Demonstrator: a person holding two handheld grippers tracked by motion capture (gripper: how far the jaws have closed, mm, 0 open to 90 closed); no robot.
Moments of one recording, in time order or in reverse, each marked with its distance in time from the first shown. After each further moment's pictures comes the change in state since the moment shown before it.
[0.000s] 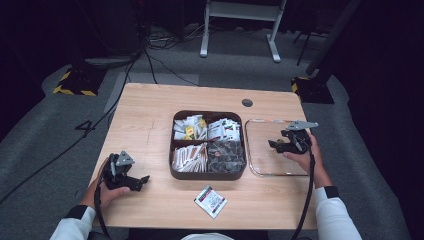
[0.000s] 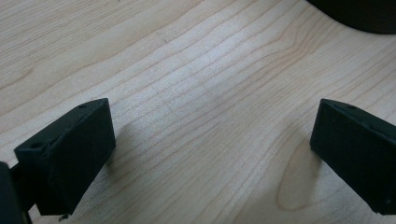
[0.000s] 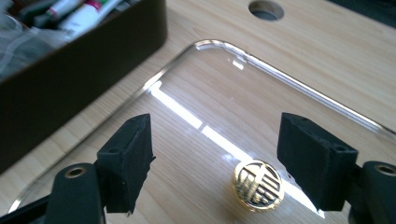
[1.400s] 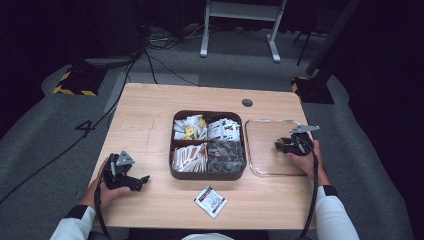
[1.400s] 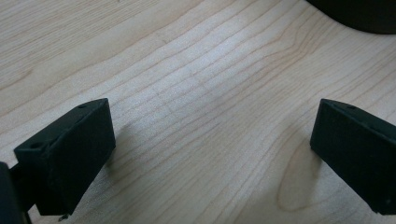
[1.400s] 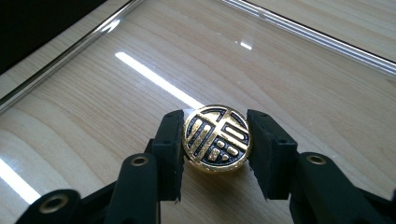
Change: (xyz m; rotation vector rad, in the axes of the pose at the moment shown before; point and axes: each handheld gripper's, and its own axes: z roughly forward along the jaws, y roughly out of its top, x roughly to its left) left arm 0.000 0.000 0.000 0.000 -0.002 0.003; right arm -0.029 -0.034 0.023 0.058 0.008 0.057
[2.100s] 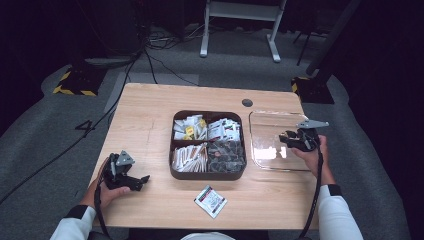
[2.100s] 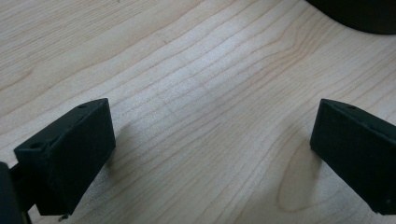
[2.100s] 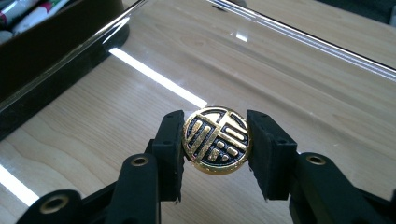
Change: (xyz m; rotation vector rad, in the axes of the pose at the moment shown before) left arm 0.000 0.000 0.000 -0.001 0.001 0.003; right arm 0.004 0.022 -0.035 -0.089 -0.046 0.010
